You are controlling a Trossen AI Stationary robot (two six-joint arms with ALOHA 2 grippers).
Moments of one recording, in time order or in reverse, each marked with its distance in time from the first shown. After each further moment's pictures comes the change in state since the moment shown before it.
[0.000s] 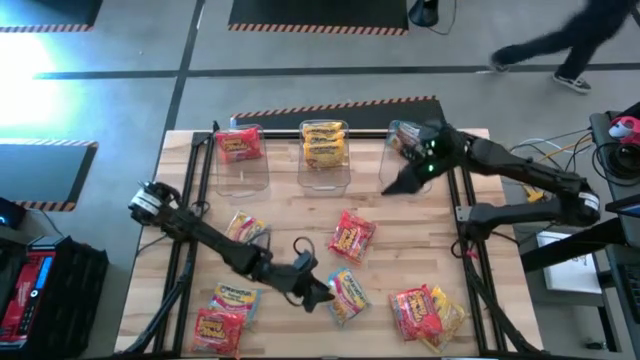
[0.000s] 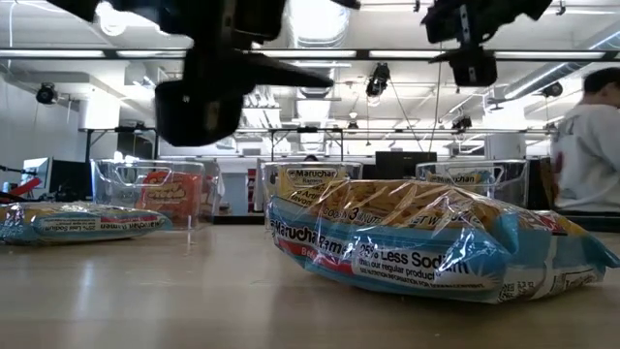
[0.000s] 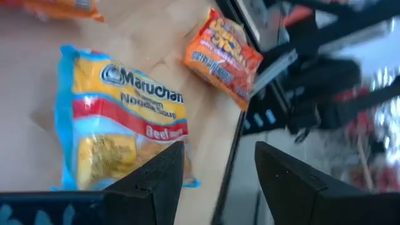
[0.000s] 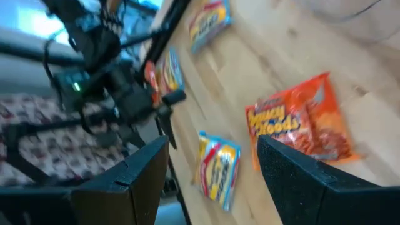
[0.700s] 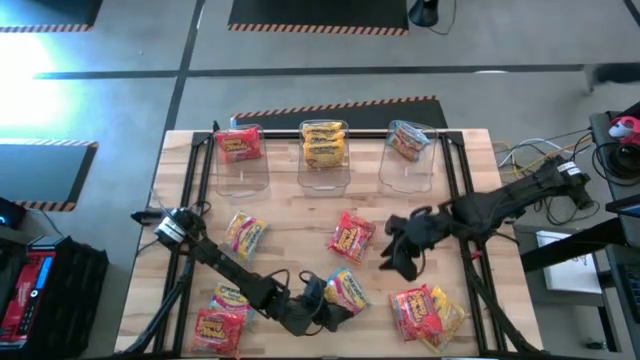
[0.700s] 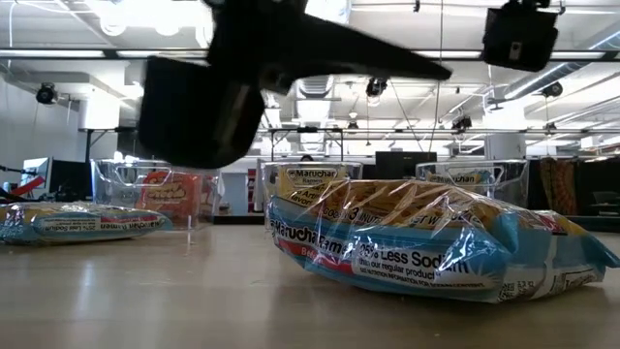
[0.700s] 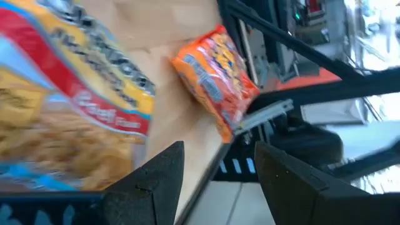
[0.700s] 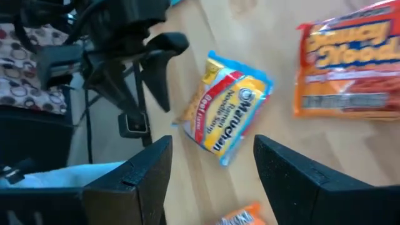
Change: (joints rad) left arm -0.119 0.287 0.299 -0.008 -0.314 -0.336; right arm 0.771 0.128 -0.096 0.187 0.568 0.160
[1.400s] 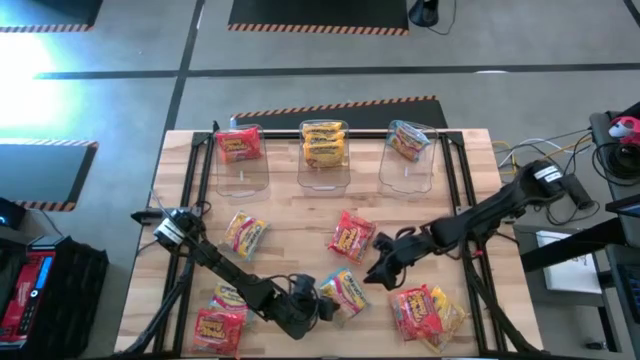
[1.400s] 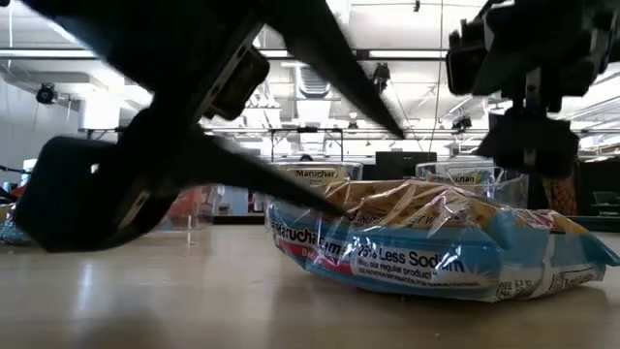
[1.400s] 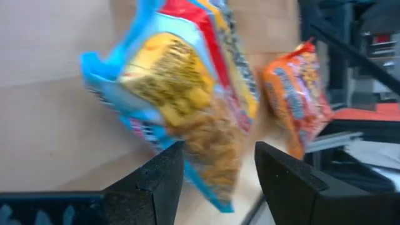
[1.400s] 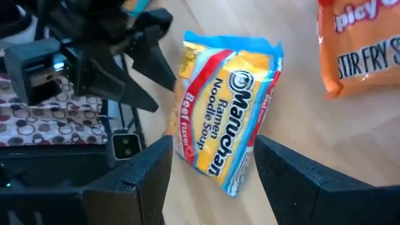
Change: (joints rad) left arm -0.019 0.006 -0.045 -0.220 -0.022 -0.295; right arm 0.034 0.249 -0.328 0.691 0.006 0.270
